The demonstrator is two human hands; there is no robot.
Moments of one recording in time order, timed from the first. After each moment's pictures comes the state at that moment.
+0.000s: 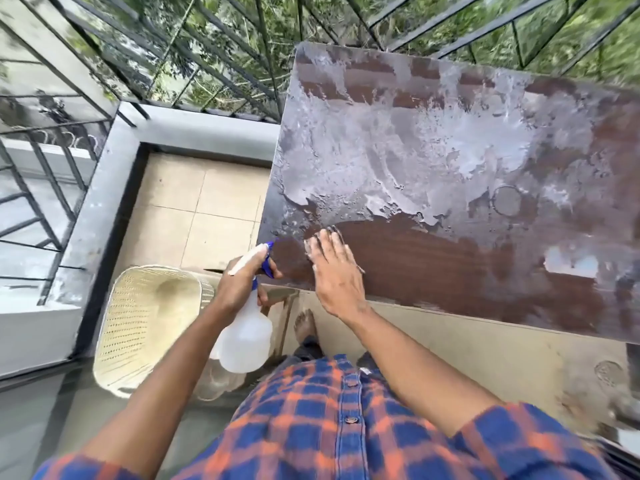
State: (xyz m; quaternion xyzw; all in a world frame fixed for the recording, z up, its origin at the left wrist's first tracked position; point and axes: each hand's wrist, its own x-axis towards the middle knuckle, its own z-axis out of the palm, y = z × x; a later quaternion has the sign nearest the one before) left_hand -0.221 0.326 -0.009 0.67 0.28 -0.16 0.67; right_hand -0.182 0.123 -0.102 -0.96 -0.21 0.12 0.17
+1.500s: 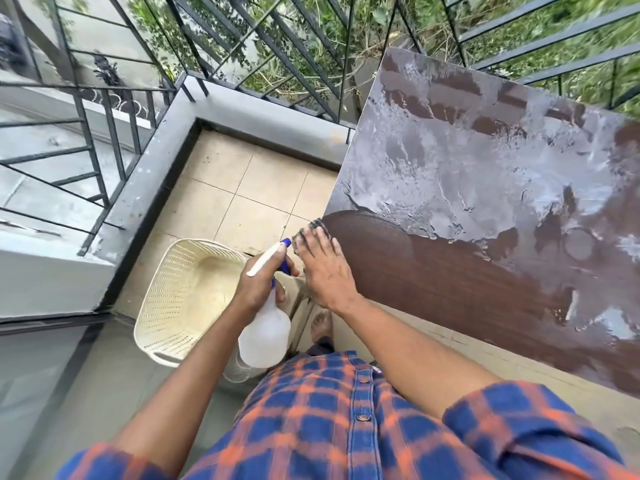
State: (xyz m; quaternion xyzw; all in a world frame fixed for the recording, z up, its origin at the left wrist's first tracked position) left_hand -0.257 0.385 -0.014 0.66 0.31 -0.07 0.68; right_hand -0.184 0.245 -0.097 -0.91 -0.34 0.17 0.15
